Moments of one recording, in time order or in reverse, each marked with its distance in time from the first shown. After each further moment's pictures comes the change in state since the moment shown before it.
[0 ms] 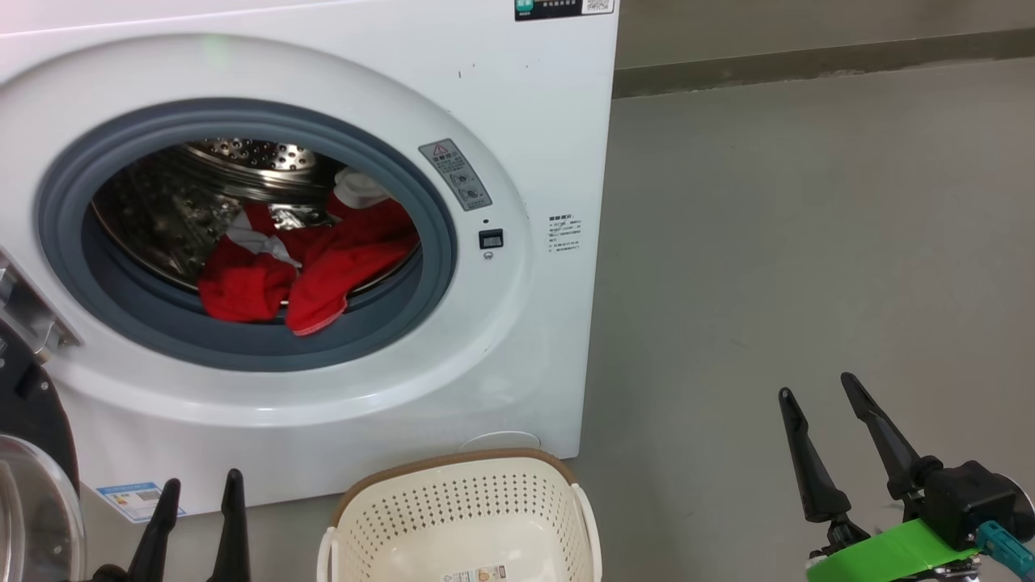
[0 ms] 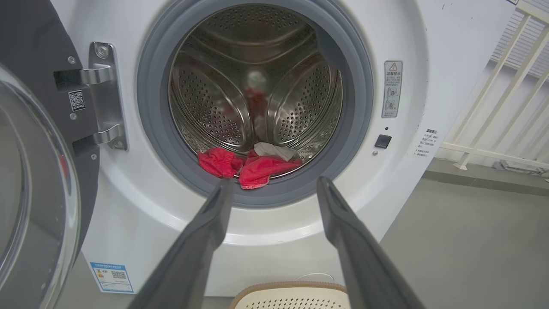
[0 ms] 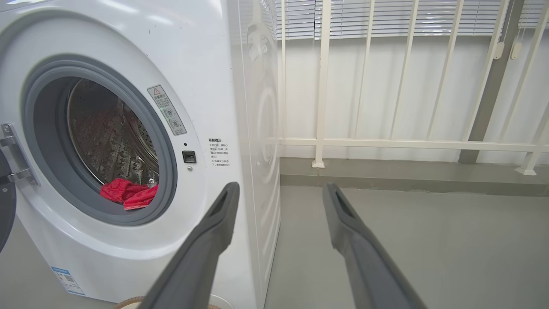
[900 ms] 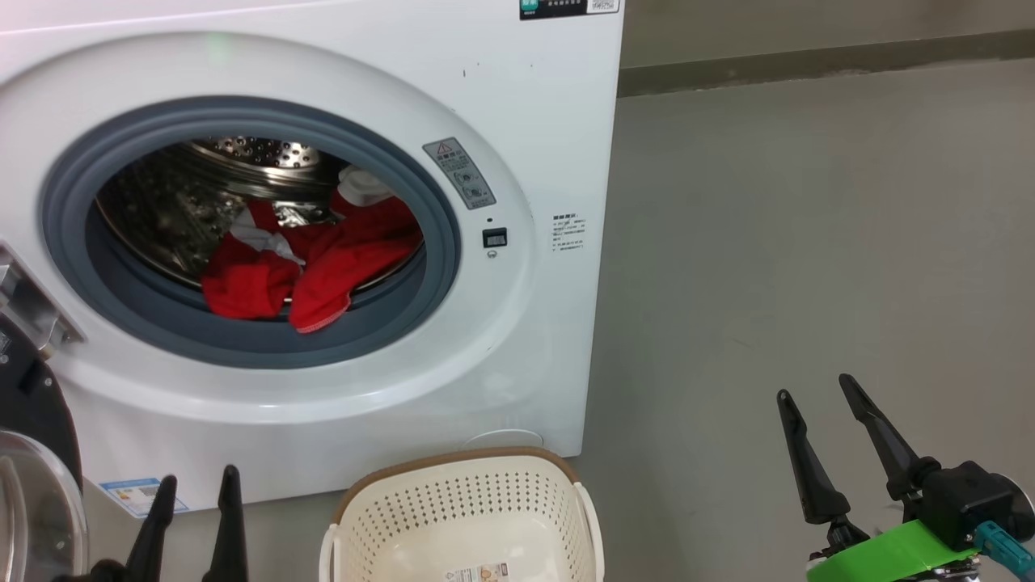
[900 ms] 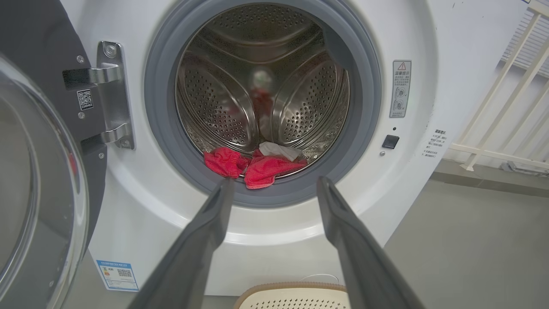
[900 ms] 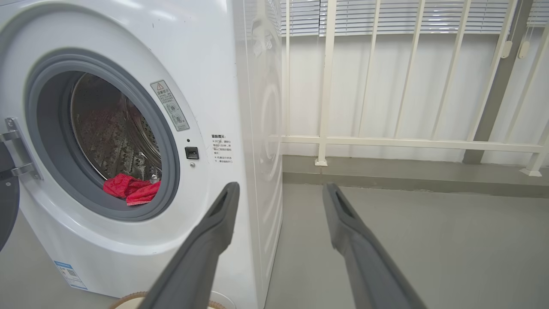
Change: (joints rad) left arm -0.012 -0.001 0.005 0.014 0.004 0.005 0.000; right arm 0.000 -0.009 0.009 0.002 0.000 0.000 0.000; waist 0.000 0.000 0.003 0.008
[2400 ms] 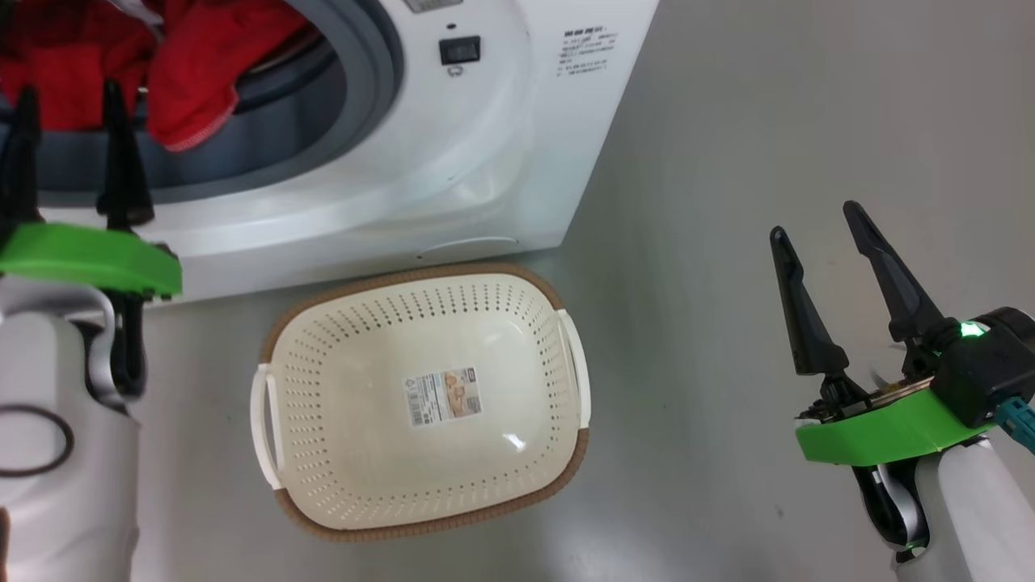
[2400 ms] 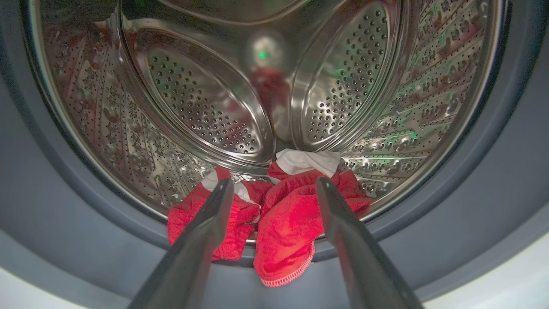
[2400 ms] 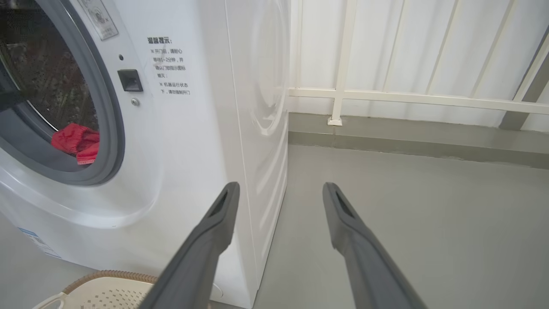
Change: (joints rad) left arm -0.807 0.105 -0.055 0.389 0.077 0.071 0.001; right arm -0.277 -0.019 0.031 -0.057 -0.026 0.000 0.000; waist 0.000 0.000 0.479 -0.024
